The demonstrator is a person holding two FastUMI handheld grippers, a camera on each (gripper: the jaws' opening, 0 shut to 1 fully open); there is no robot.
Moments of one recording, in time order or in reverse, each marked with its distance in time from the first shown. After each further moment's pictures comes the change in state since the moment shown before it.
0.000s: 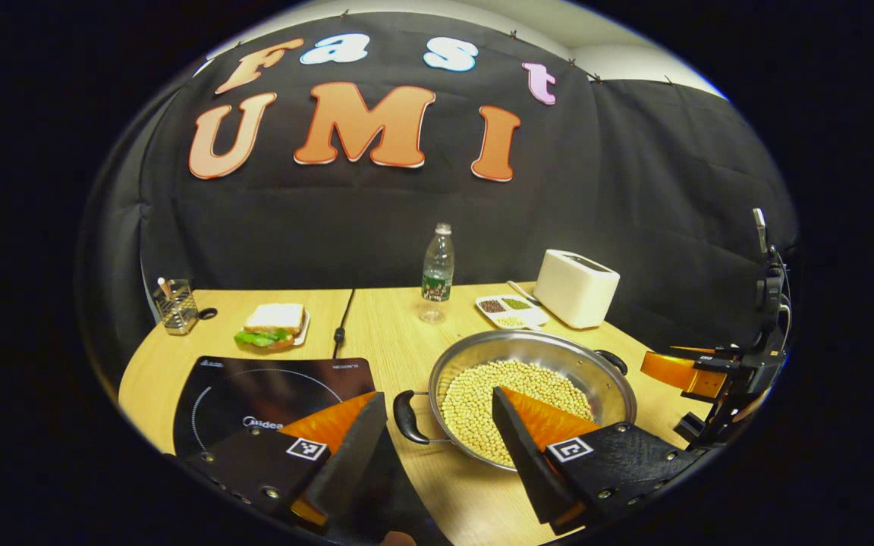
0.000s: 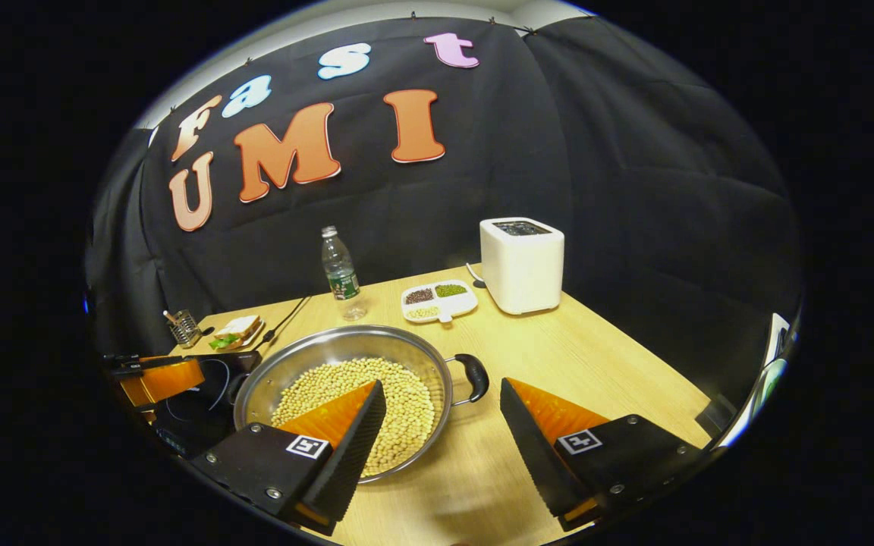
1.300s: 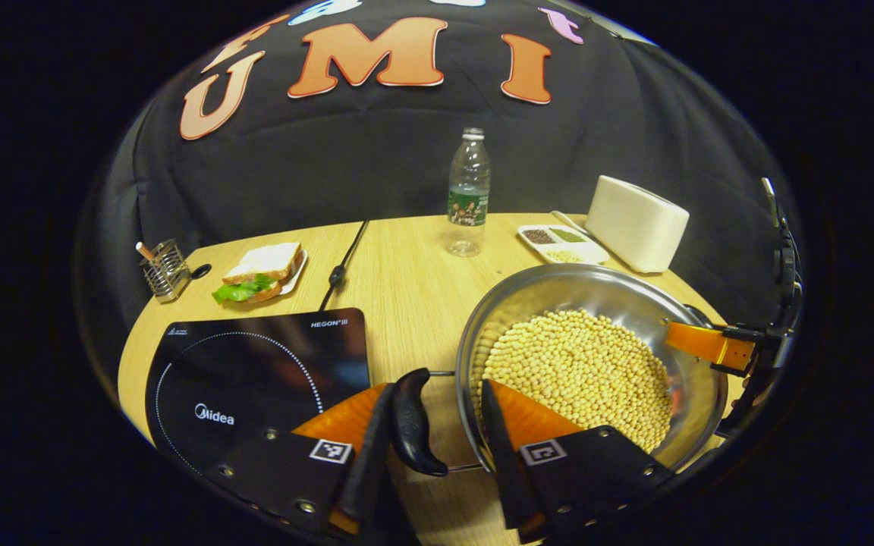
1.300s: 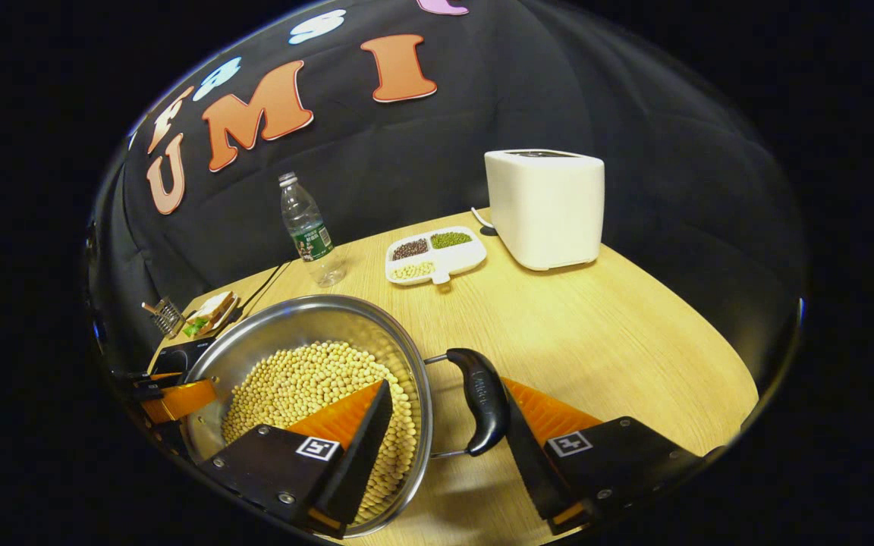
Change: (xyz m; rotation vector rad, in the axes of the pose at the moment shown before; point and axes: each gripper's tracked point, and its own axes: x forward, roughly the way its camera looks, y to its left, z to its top) left arm 0.087 0.028 -0.072 0.016 0.264 0.125; right arm 0.102 -0.008 -0.045 0.010 0.195 0.014
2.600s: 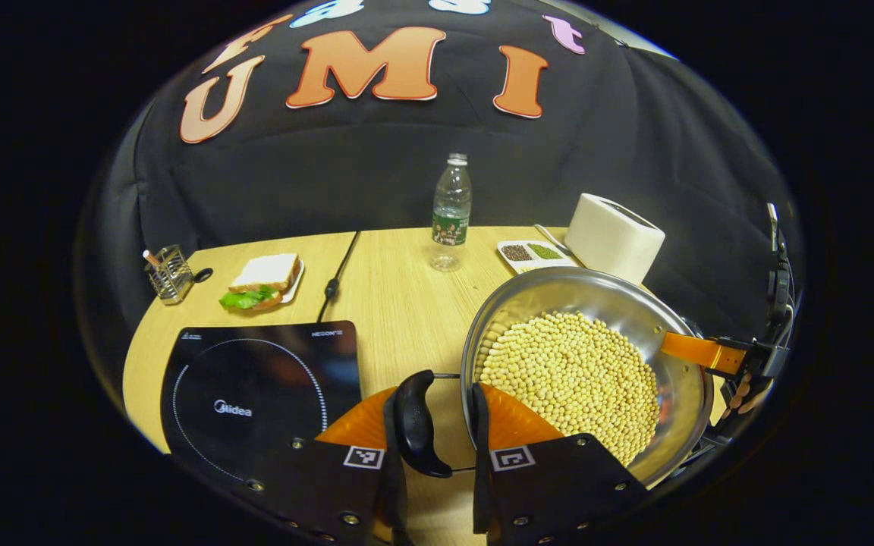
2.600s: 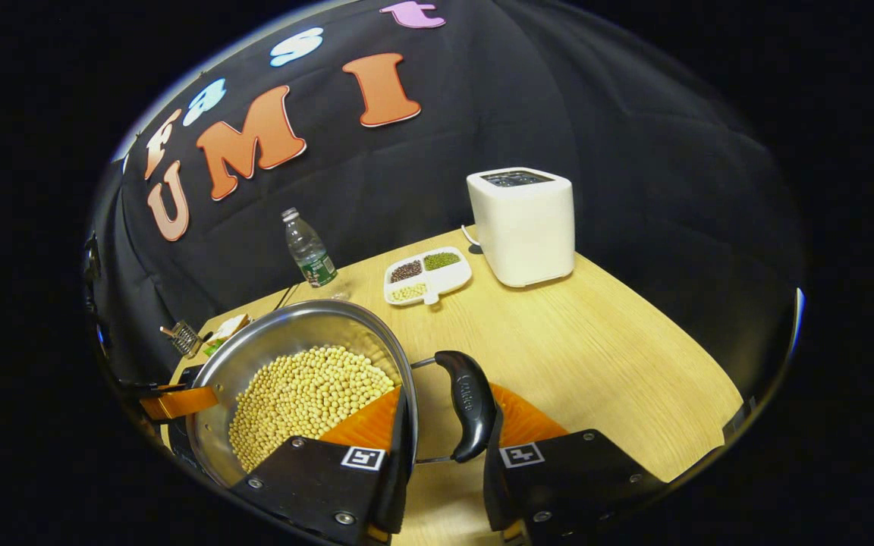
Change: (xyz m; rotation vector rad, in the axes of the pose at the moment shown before) left arm -0.061 -0.012 0.039 -0.031 -0.040 -0.019; right arm -0.054 0.000 0.029 0.084 -0.039 0.070
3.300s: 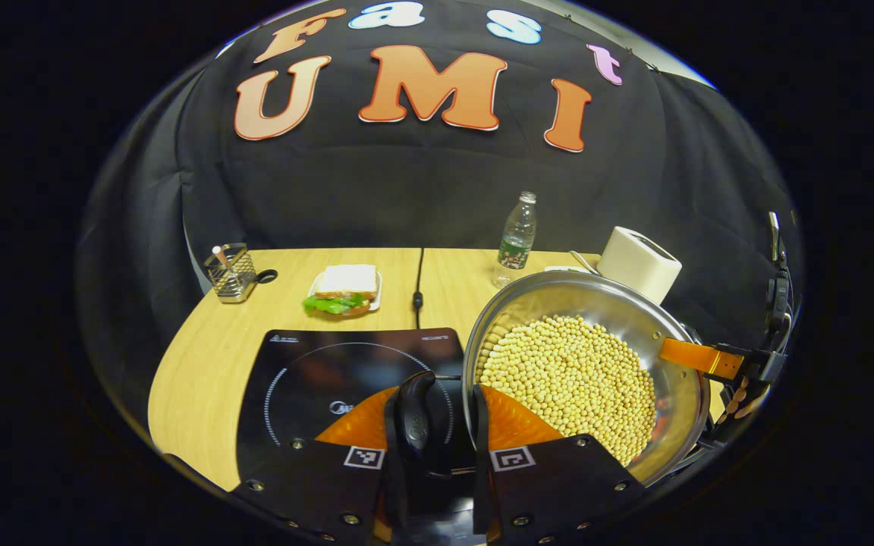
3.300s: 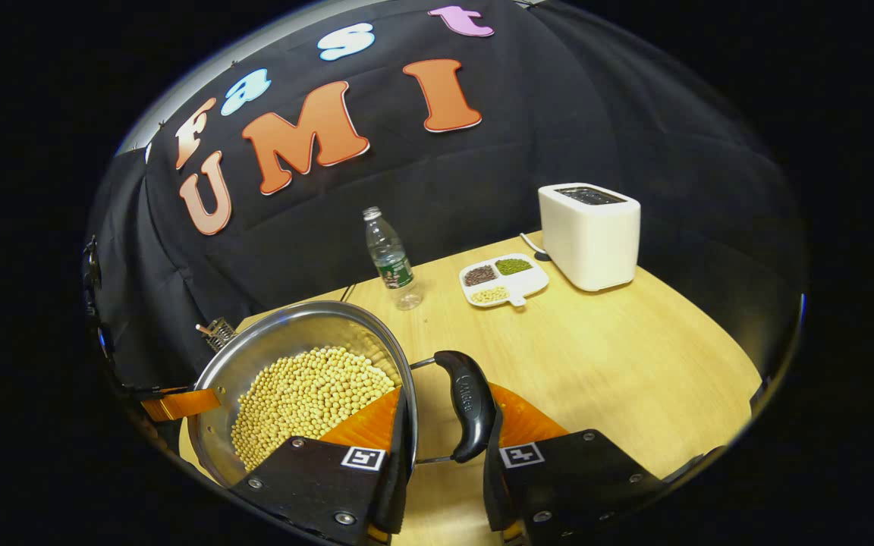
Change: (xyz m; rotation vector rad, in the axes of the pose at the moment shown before) left arm -0.075 0.123 0.005 -0.061 -0.054 0.073; right arm -0.025 0.120 -0.013 -0.031 -0.018 0.086
